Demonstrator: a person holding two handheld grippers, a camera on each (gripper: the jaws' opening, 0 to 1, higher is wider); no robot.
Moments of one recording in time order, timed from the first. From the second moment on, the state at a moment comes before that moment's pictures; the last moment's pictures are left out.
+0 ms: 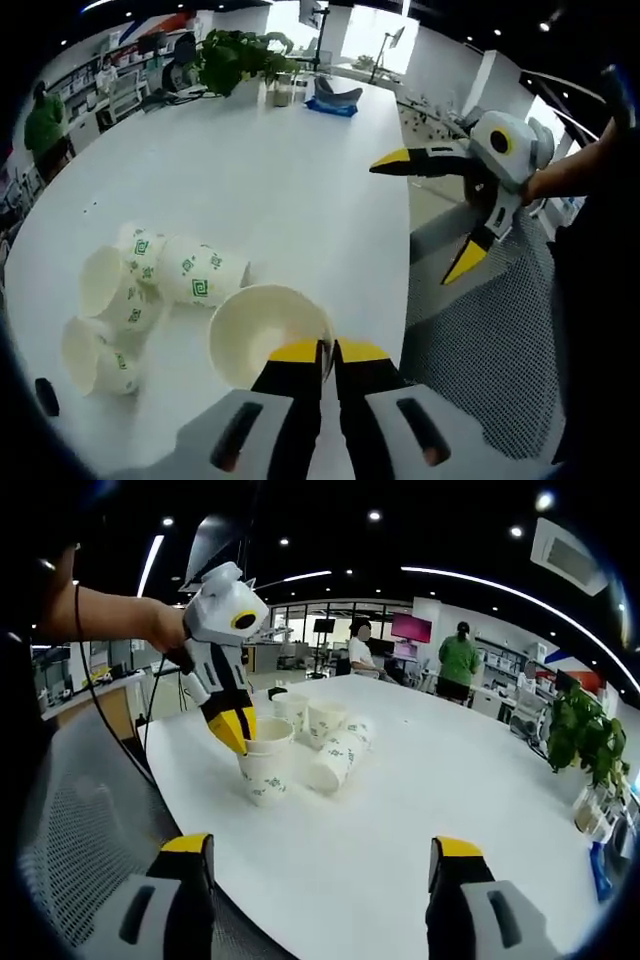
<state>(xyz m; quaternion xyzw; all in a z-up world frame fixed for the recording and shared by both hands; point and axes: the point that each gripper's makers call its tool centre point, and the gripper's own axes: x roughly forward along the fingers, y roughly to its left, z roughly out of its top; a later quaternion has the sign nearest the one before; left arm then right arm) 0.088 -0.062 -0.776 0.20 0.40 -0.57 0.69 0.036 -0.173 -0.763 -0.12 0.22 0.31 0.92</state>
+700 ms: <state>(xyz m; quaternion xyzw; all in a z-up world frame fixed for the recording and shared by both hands) 0.084 -0.066 -0.785 0.18 0.41 -0.57 0.69 0.036 -0.173 -0.763 -0.12 0.22 0.31 0.92</state>
